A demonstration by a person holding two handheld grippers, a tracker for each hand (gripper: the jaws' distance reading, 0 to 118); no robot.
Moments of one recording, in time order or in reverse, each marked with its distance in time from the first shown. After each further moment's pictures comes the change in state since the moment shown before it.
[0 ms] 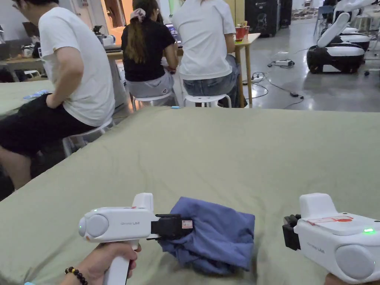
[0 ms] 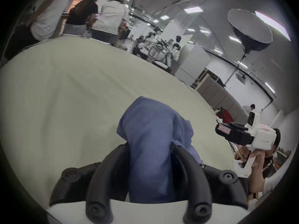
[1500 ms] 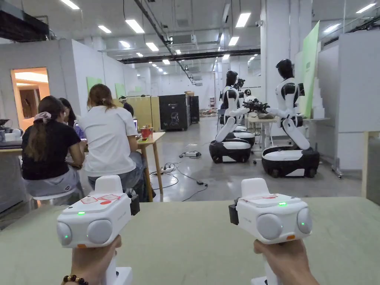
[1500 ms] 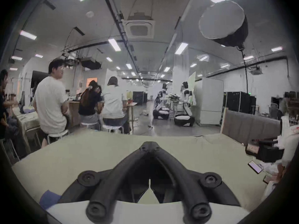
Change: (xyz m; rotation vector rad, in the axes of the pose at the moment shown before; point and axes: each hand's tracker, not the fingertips) left arm 0.386 0.127 -0.081 0.607 0.346 -0.414; right arm 0.212 0.120 0.179 0.378 -0.283 -0.071
